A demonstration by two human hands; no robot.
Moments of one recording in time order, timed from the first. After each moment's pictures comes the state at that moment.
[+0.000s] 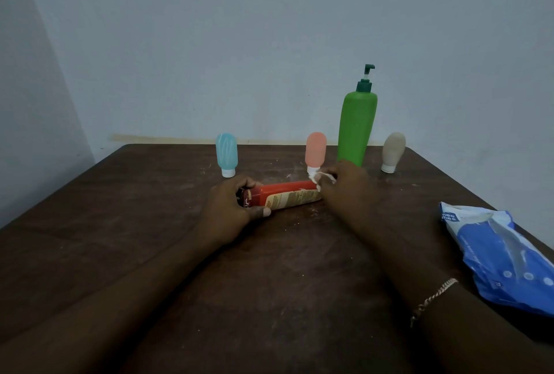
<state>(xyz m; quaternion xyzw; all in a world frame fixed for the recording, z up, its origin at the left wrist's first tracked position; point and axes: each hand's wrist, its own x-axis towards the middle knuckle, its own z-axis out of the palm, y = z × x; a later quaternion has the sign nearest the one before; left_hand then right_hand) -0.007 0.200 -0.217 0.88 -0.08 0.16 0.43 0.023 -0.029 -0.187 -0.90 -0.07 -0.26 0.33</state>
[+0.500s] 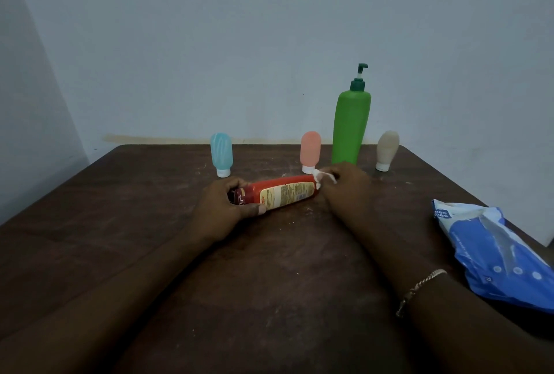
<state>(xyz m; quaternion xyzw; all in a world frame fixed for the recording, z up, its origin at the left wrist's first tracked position) -0.006 0.206 -0.216 0.86 -0.08 0.13 0.49 0.028 -0.038 -0.197 -0.89 -0.05 -0.27 0.35</state>
